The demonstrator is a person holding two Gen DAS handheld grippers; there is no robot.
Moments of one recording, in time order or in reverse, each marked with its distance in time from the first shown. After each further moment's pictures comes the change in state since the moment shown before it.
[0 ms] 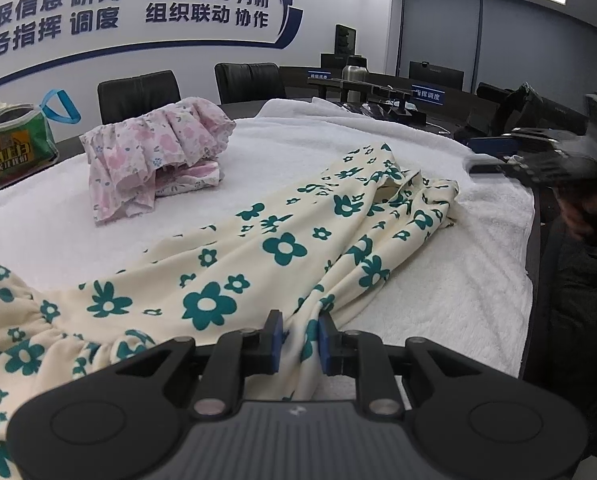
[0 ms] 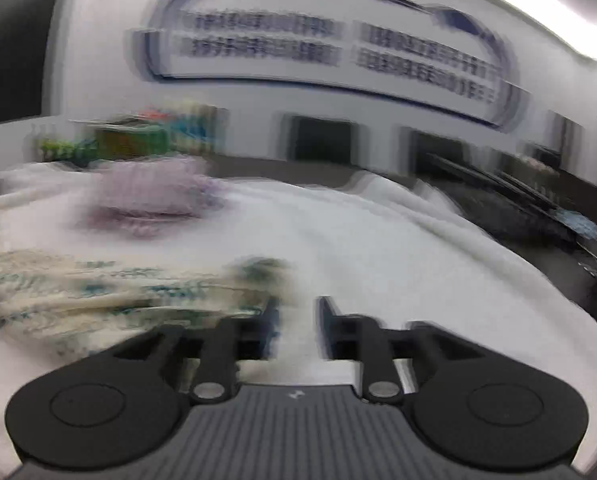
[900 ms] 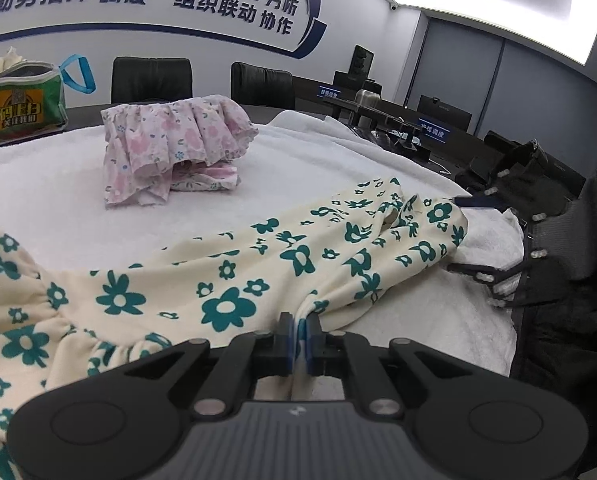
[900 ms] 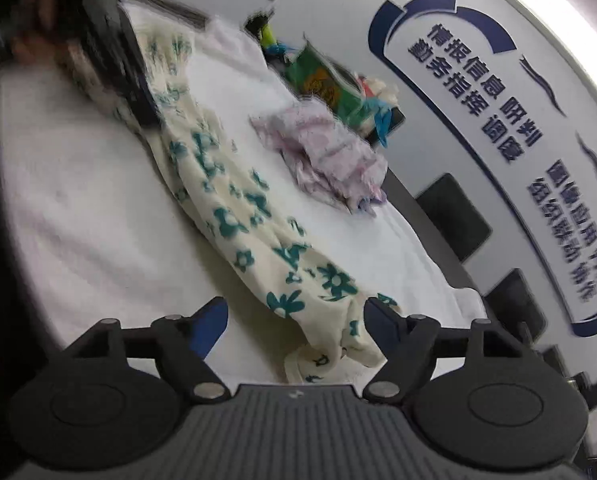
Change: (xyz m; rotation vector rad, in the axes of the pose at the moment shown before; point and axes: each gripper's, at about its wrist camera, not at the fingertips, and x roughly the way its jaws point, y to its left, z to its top) left arm -0.007 0.030 0.004 -0.166 -0.028 -0.077; right arm 0.028 0.092 -0.008 -0.771 0.131 0.017
